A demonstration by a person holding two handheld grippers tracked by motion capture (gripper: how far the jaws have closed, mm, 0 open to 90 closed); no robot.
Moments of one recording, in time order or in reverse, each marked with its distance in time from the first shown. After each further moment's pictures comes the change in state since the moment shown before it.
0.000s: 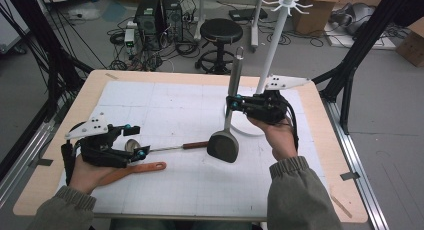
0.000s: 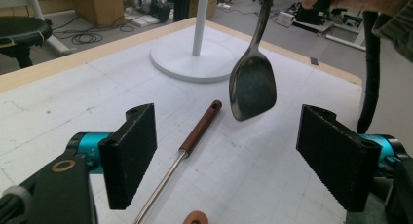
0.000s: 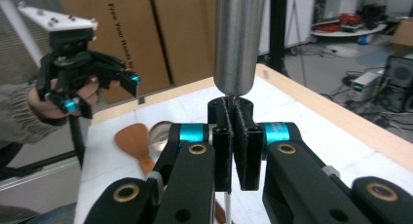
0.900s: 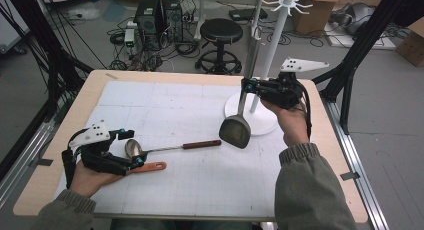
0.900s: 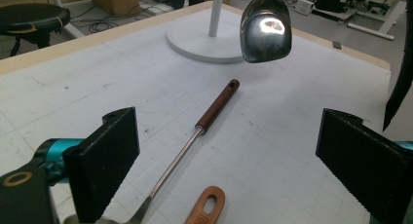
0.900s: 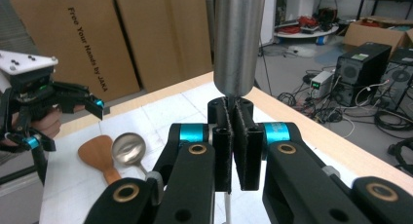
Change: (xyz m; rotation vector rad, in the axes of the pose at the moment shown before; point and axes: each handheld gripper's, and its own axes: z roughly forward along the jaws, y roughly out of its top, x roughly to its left) left arm 0.003 -0.021 0.000 0.036 0.063 0.001; right arm -0.023 0.029 -0.025 -0.005 -0.126 0.009
